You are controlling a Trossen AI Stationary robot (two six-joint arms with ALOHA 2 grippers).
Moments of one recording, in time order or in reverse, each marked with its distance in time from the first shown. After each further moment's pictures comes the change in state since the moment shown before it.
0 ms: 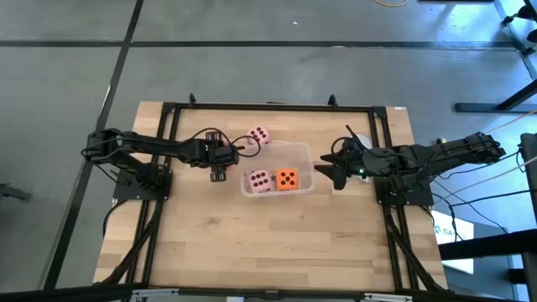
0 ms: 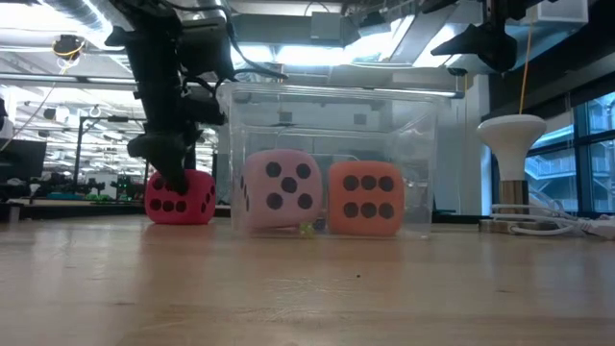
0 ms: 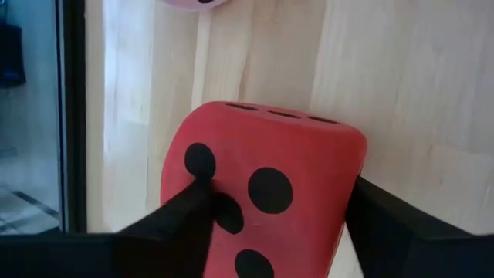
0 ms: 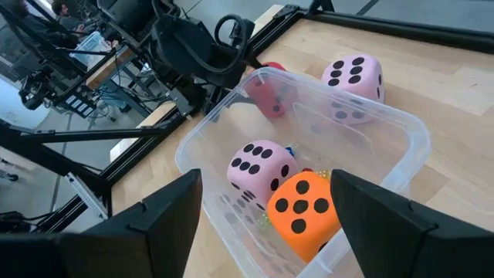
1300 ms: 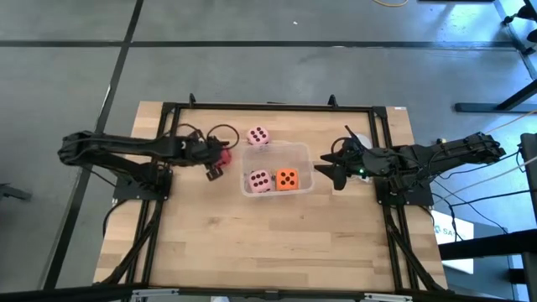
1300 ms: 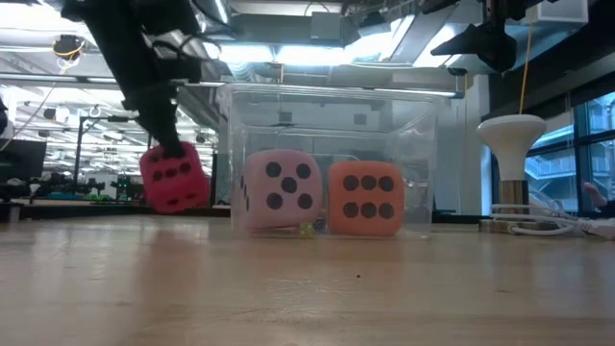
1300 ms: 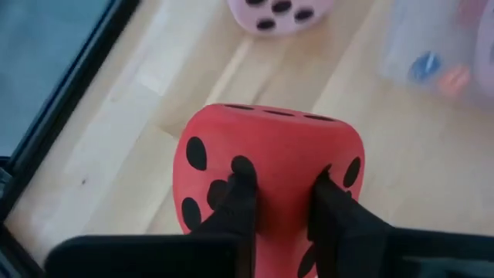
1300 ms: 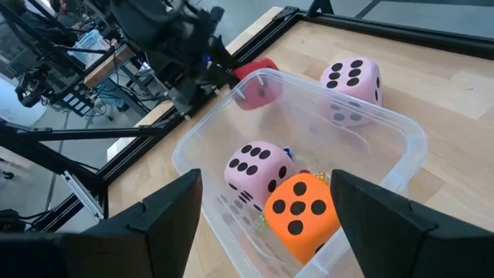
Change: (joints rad) left arm -0.045 -0.427 -0.014 -0.039 -0.020 -0.367; right arm 0.000 0.000 0.000 0.000 0.004 -0.018
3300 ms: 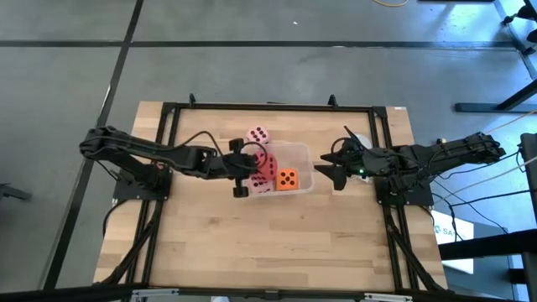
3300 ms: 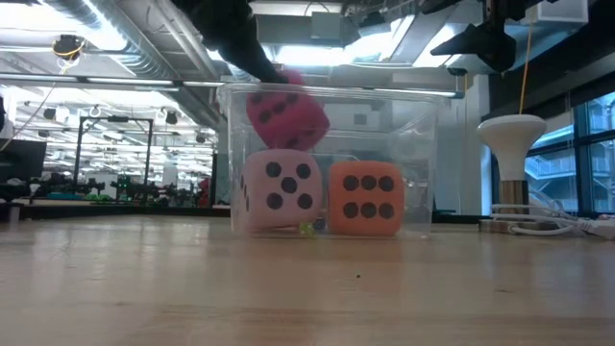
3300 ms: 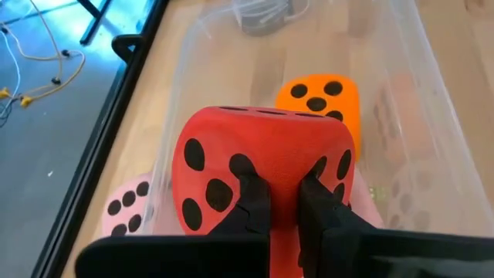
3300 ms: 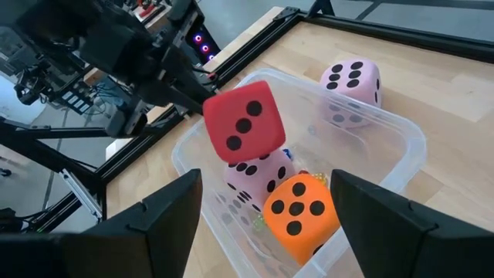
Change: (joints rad) left arm -0.242 0.258 0.337 0.297 0.023 0.316; right arm 0.000 0.000 0.000 0.000 0.000 -0.010
